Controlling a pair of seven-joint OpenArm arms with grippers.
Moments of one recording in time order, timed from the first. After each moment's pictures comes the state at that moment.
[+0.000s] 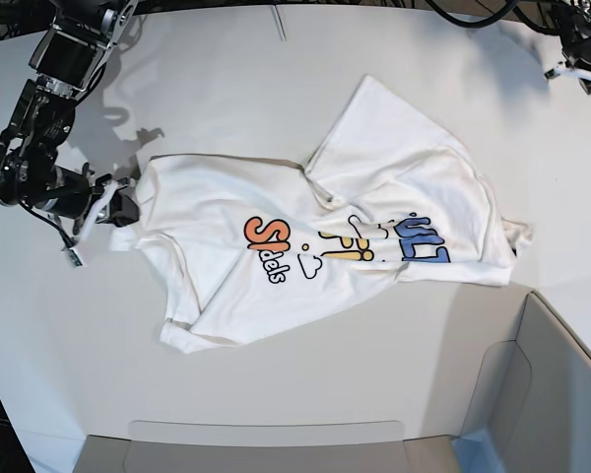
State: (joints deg) left arm 17.9 2.8 -71.3 115.4 -17.5 -33.5 61.6; right arm 8.3 12.7 24.8 89.9 42.7 42.1 -81.8
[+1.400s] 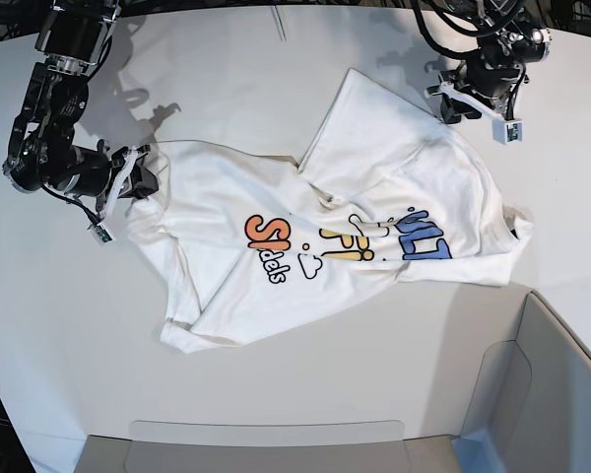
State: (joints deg) left arm 15.3 10.3 -47.8 107.3 -18.1 -33.2 64.5; right arm 2.7 14.2 19.9 93.3 42.4 42.1 -82.1
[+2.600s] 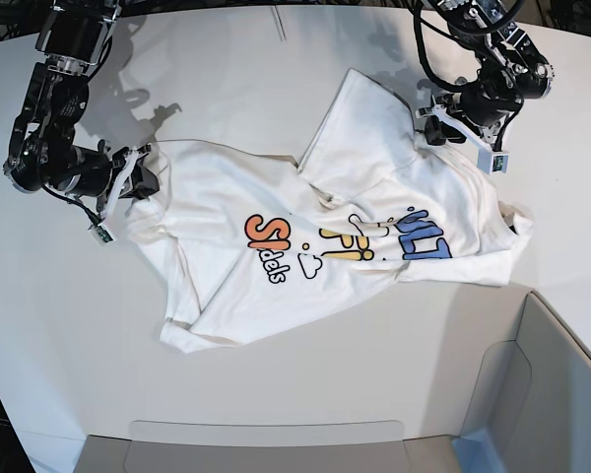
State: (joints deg) left arm 11.9 9.9 -40.4 102.1 -21.6 -33.9 72.5; right arm 2.8 13.8 19.8 93.3 42.4 42.0 -82.1
